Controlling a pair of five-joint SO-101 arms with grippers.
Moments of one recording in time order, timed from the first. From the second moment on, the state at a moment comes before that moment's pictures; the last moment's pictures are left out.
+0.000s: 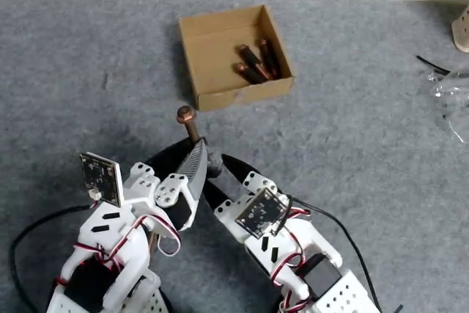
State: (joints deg) left arm 25.5 -104.0 75.8 48.4 25.8; right arm -44.7 -103.8 93.1 21.9 17.9
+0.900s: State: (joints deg) left arm 29.1 -104.4 84.8 43.6 34.3; right arm -39.8 -103.6 93.9 19.2 9.0
